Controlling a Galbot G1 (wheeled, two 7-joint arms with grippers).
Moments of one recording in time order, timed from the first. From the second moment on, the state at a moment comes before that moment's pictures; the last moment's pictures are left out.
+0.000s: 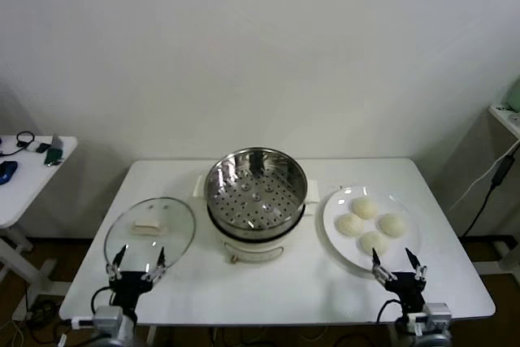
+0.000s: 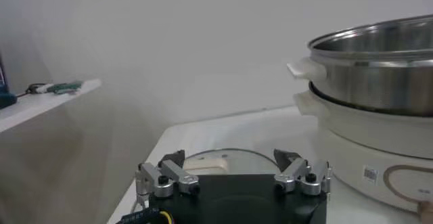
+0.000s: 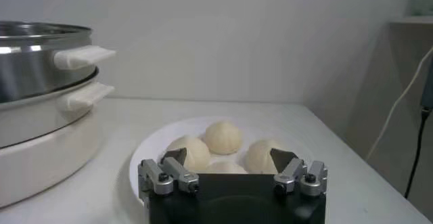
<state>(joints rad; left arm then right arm) 1.64 -1.46 -0.69 -2.04 0.01 0.17 0.01 -1.52 1.12 0.57 1.92 0.35 -0.17 0.14</state>
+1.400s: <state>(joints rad) 1.63 -1.43 -0.70 -2.06 -0.03 0.14 0.04 0.25 0.74 -0.98 1.05 0.06 -0.01 -1.05</state>
